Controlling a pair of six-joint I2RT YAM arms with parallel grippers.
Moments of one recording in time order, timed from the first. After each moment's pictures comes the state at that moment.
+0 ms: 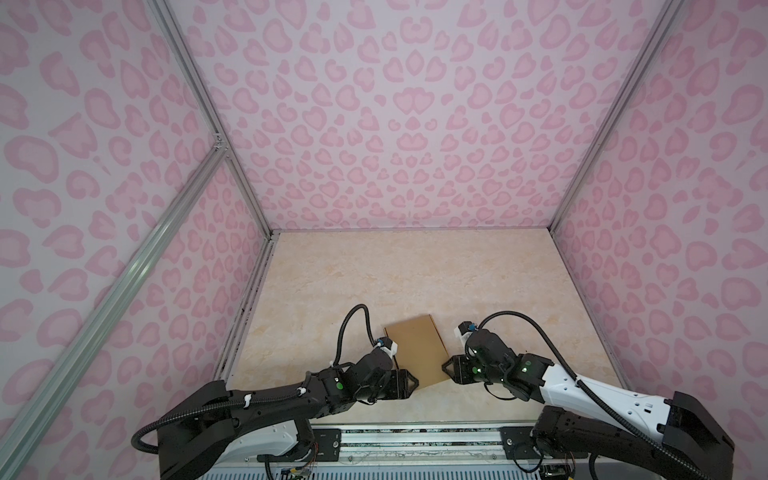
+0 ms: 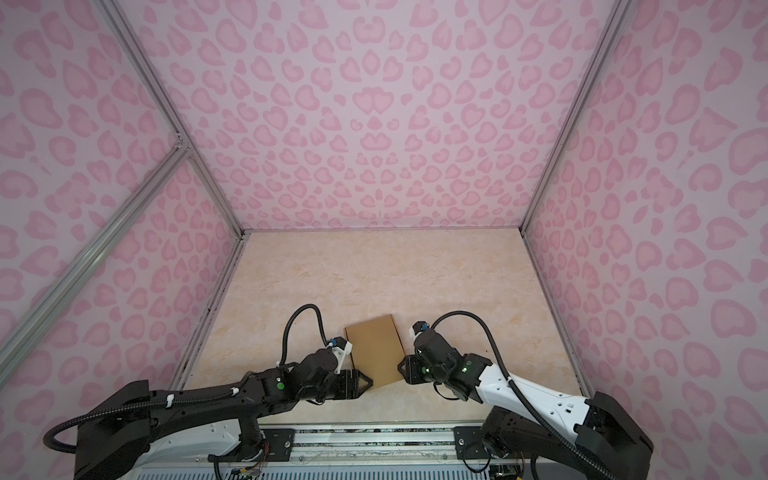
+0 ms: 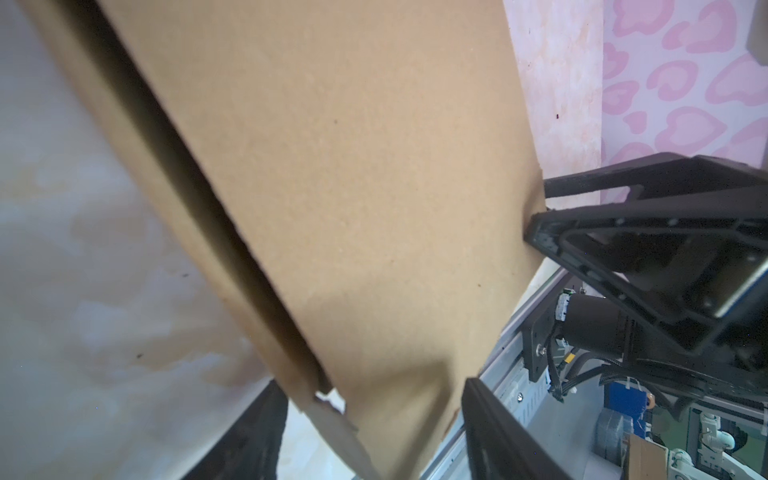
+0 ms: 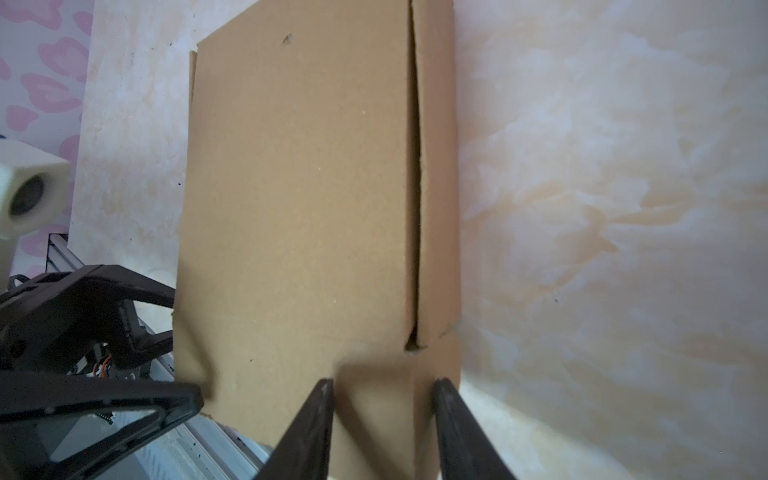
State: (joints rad) left arm -1.07 1.14 0.37 -0.01 0.12 -1.04; right arm 0.85 1.04 0.46 -0.30 -0.11 0.75
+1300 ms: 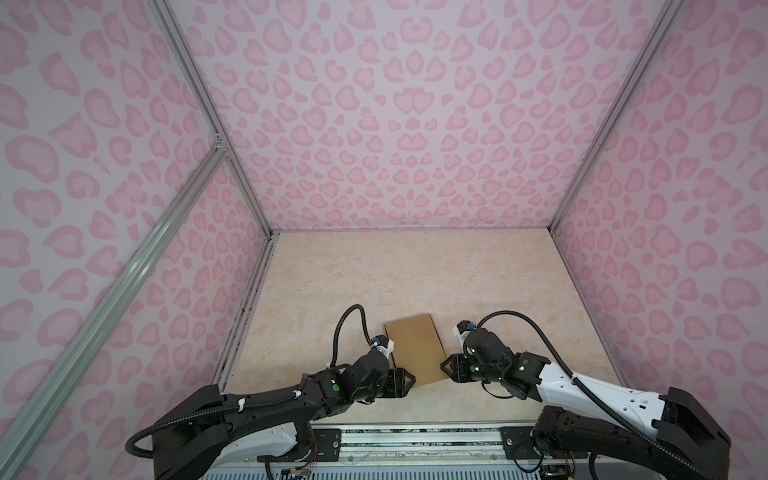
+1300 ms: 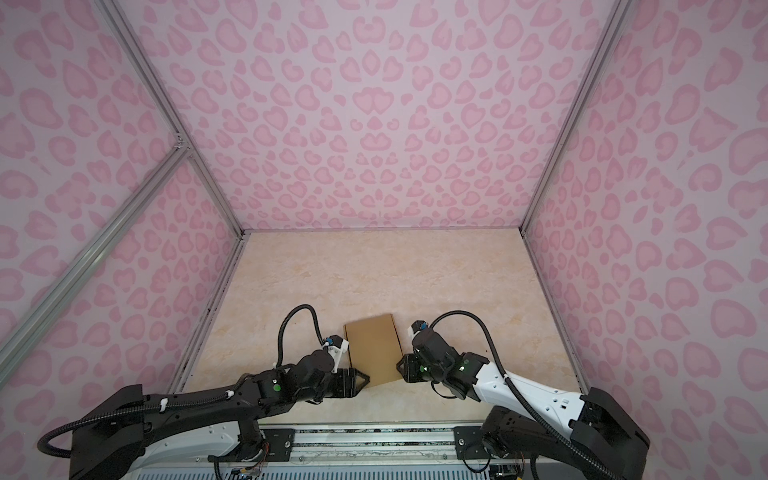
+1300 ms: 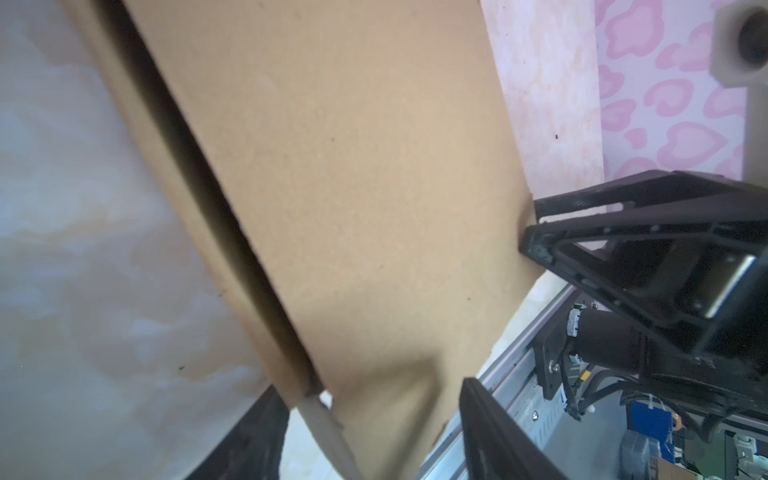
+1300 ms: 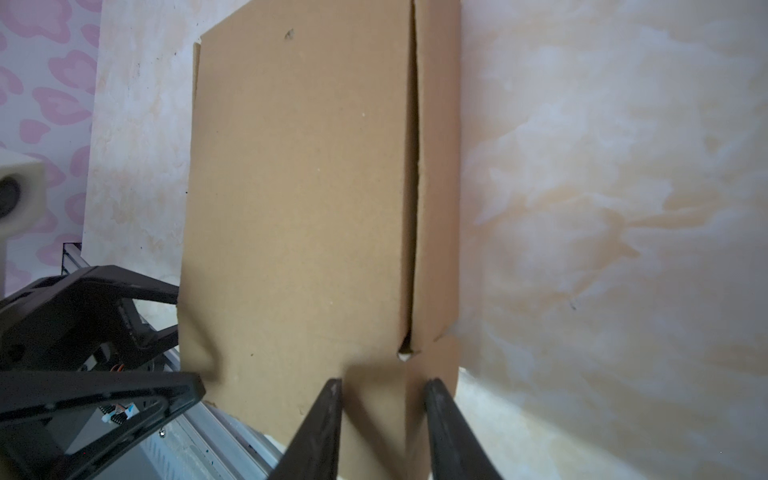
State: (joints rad) left arm -1.05 1.08 0.35 -0.01 0.05 -1.01; right arm 0.86 1.07 0.47 -0.27 -0.12 0.78
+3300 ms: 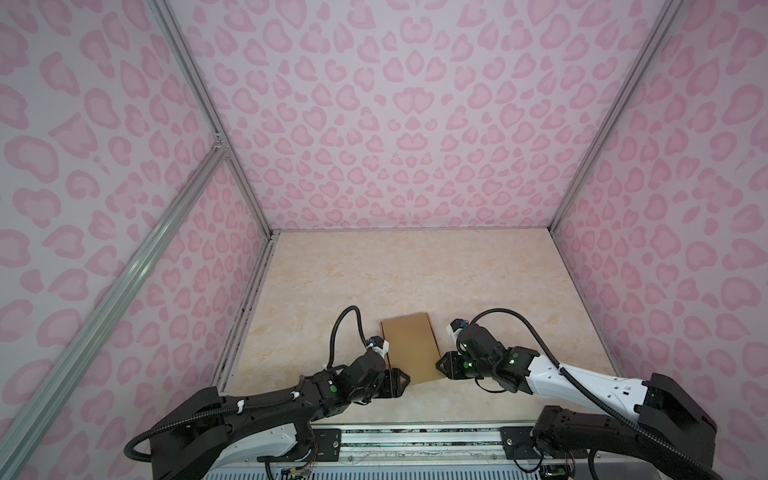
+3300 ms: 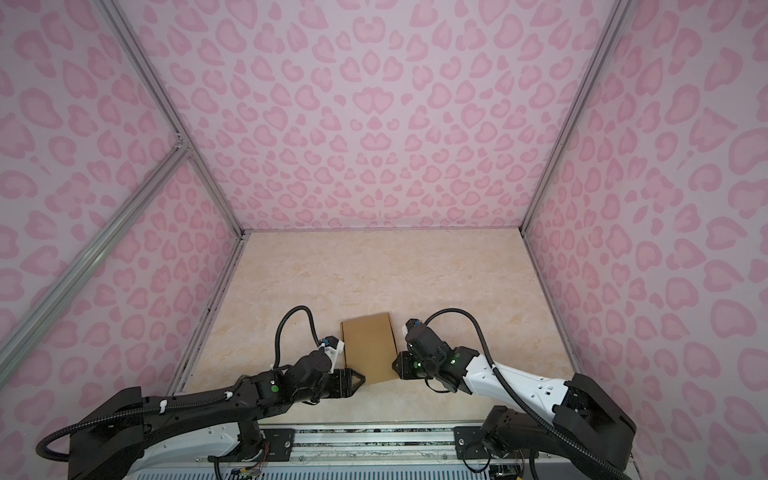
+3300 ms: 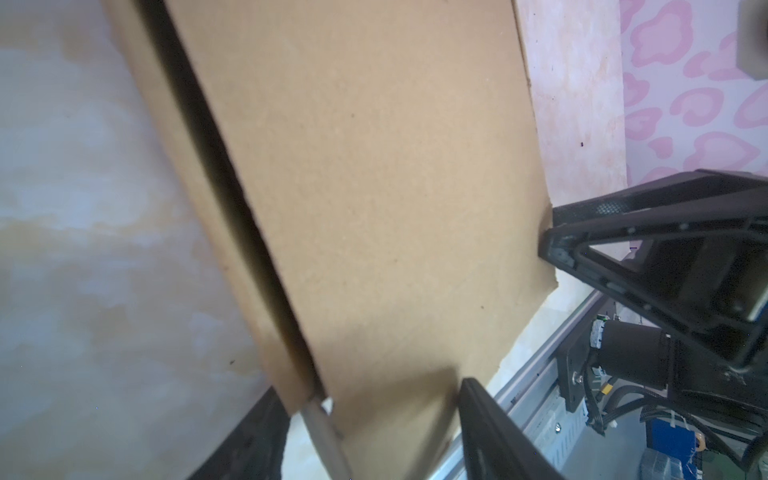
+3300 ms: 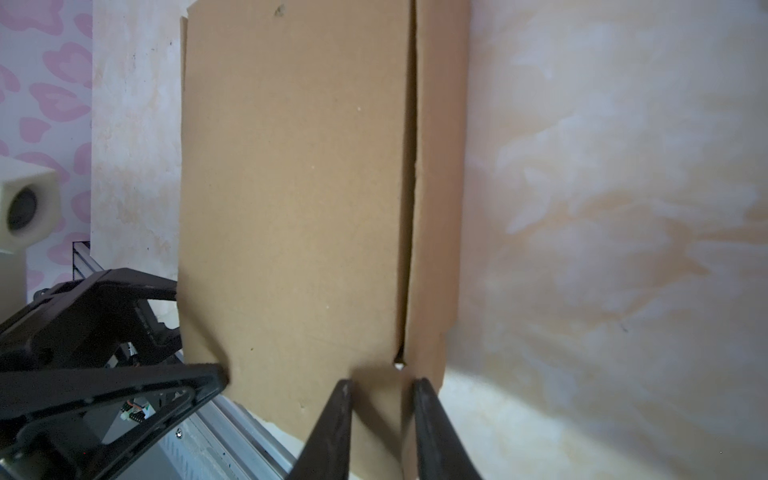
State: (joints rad) left arm -1.04 1.08 0.32 -0.01 0.05 -1.00; right arm 0.85 1.18 0.52 -0.25 -0.16 0.79
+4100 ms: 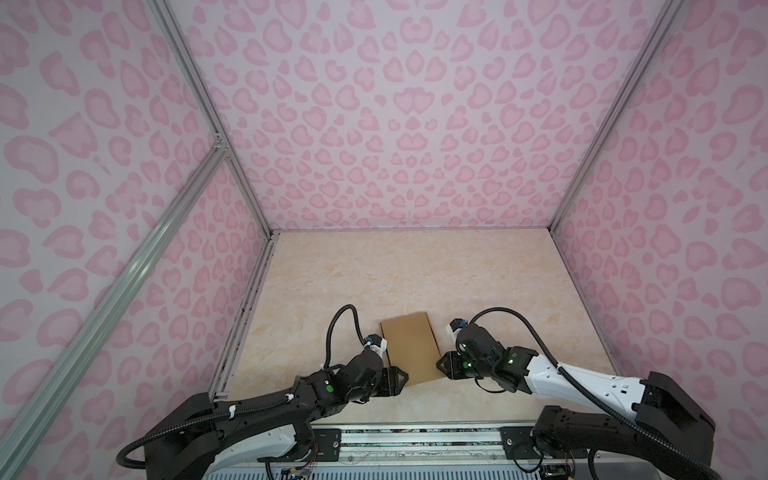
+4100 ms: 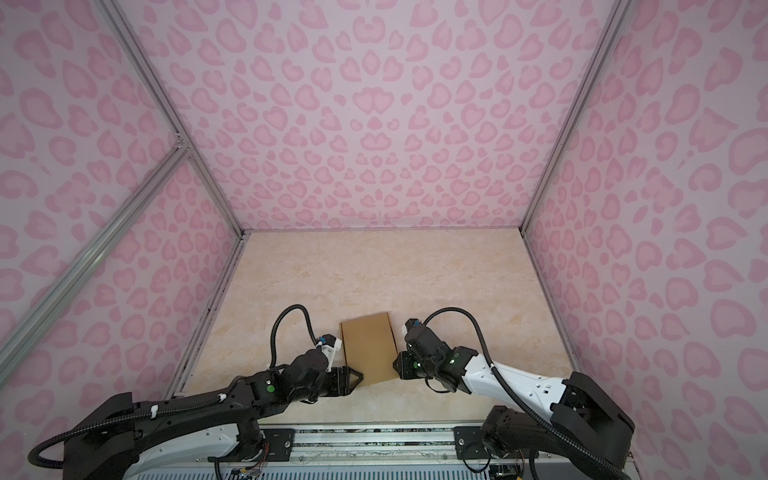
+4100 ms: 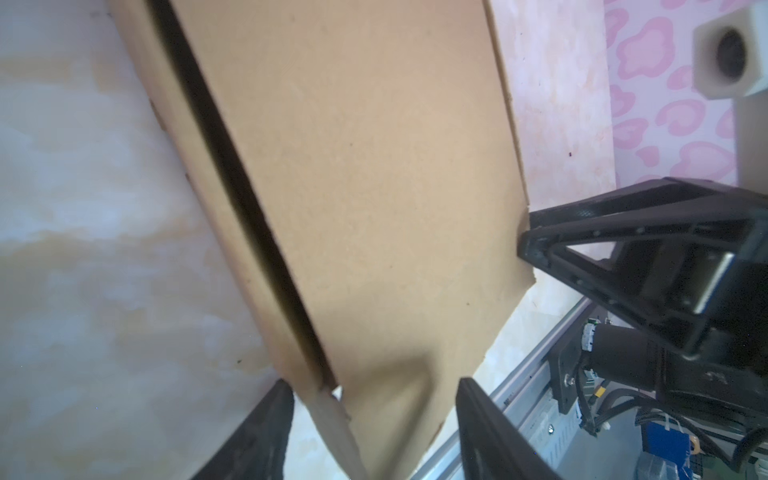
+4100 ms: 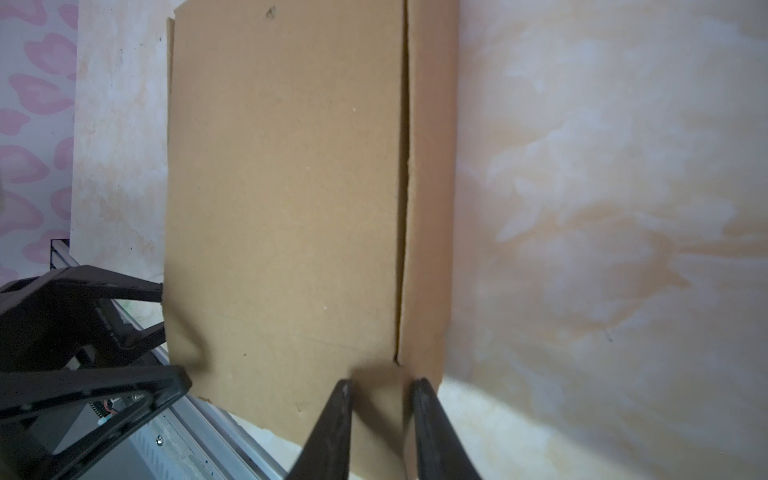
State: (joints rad) left arm -1.01 1.01 0.33 -0.06 0.04 -0.98; right arm 0.85 1.19 0.52 -0.25 -0.14 0.77
